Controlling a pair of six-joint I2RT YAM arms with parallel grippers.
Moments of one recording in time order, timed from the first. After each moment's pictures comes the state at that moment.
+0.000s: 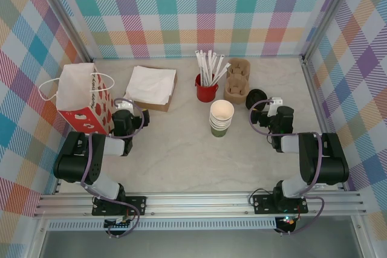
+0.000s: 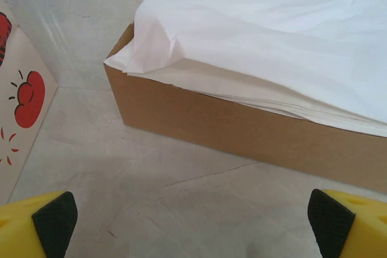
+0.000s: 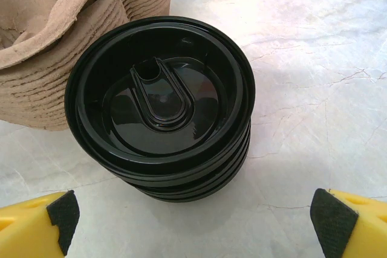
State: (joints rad) left arm -0.09 1.57 0.40 0.73 -0.17 -0.11; right arm 0.00 1.53 0.40 0.66 -0.14 0.05
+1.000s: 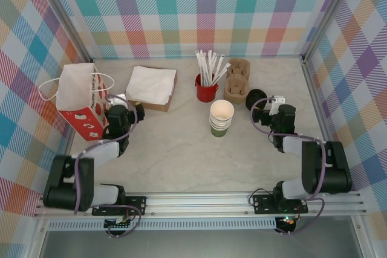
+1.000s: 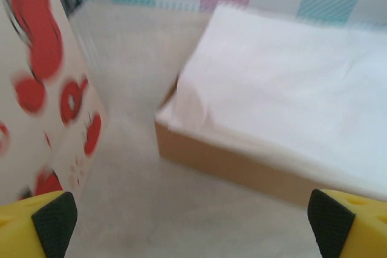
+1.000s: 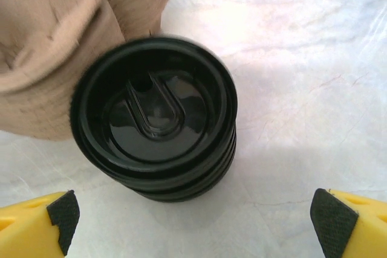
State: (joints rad) left arm -0.12 1.26 0.48 0.41 -0.26 -0.16; right arm 0.00 1.40 0.44 0.50 -0.11 0.05
